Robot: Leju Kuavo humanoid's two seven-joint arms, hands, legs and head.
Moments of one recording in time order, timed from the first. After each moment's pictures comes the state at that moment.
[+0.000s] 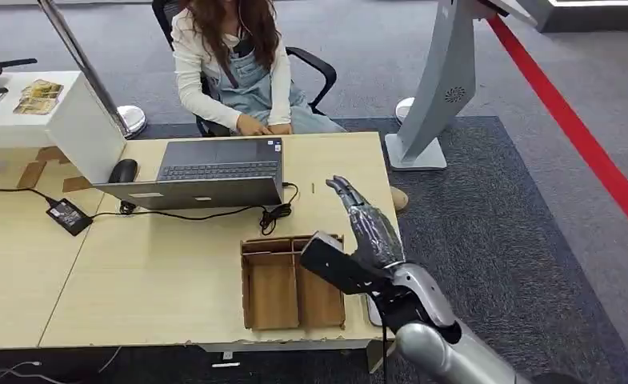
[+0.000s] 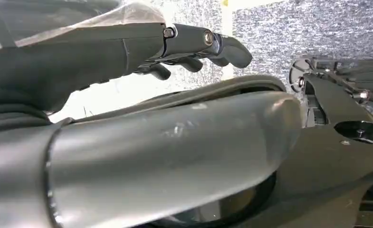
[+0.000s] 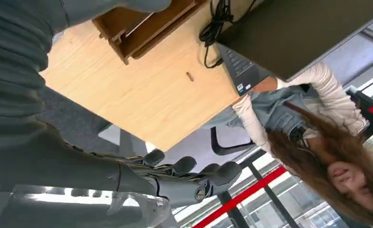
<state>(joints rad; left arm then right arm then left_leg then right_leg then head) -0.12 -0.04 -0.92 -0.19 1.09 0.16 0.22 -0.39 -0.24 0.76 -1.64 0.46 -0.21 0.31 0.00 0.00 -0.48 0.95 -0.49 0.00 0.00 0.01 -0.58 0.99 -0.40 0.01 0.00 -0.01</state>
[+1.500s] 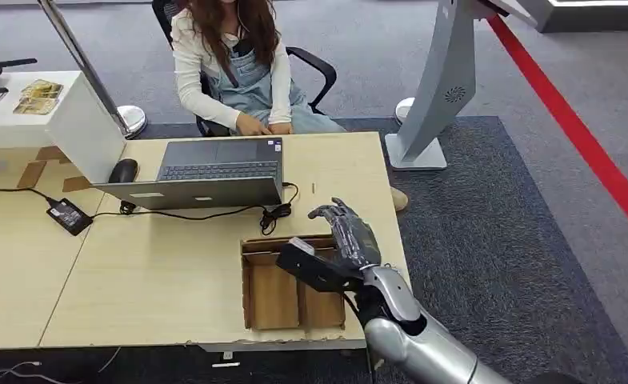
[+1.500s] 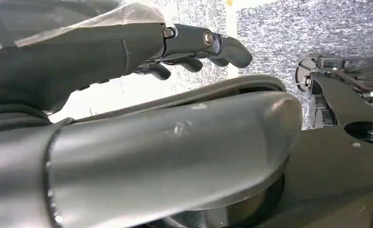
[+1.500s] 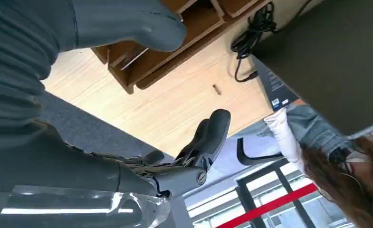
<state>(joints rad) -0.12 -0.04 -0.92 -0.19 1.08 0.15 0.24 -0.44 -0.15 0.83 -1.35 0.57 -0.27 0.32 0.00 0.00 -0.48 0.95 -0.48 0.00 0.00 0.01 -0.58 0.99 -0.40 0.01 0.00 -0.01</state>
